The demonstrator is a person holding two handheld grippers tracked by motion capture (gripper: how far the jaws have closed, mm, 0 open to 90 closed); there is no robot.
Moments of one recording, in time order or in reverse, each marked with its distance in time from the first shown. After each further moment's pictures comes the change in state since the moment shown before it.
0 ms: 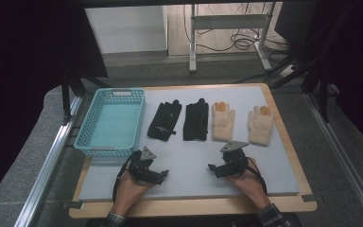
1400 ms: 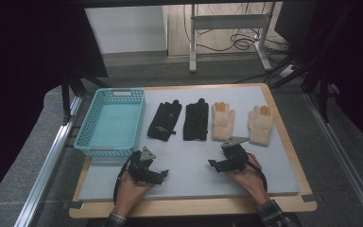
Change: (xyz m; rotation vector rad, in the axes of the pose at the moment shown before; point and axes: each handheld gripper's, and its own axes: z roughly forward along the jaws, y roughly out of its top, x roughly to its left) left arm 0.000 -0.001 -0.001 -0.008 0.005 0.000; right arm -0.008 0.011 -0.001 0.000 0.020 0.043
